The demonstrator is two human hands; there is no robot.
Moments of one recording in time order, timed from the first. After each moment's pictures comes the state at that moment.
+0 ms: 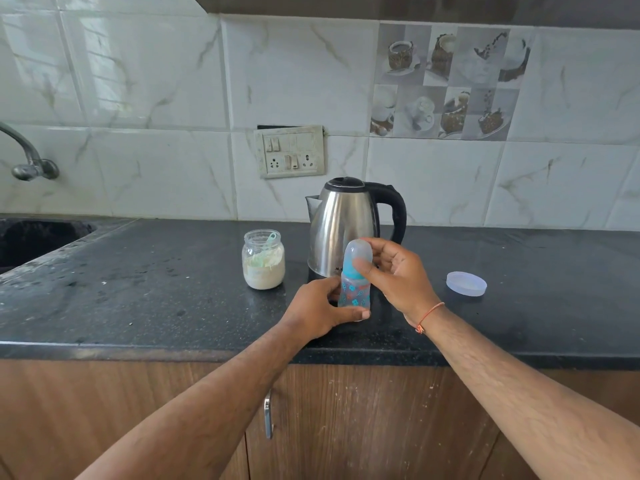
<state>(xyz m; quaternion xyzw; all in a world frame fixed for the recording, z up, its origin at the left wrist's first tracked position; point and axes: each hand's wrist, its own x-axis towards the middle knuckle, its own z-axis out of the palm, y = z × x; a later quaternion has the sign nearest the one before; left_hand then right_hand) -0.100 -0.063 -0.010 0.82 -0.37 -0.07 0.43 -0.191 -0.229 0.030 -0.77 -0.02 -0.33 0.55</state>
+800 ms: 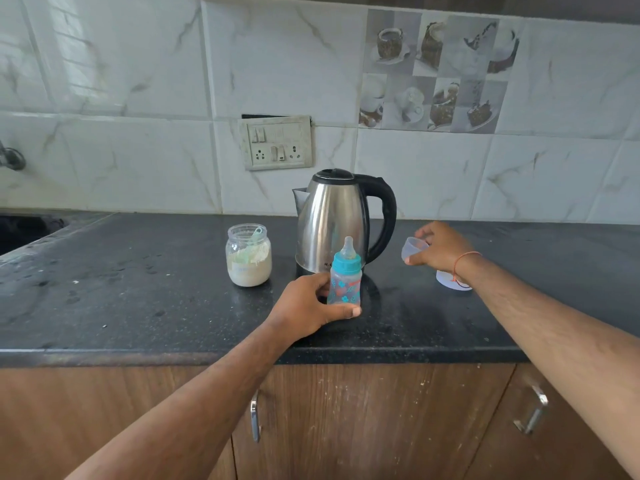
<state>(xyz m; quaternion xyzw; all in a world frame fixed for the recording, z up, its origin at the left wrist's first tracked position) -0.096 -0.064 -0.011 0.82 -0.37 -0.08 0.43 -0.177 -0.363 0.062 -0.89 0.28 -0.20 0.29</state>
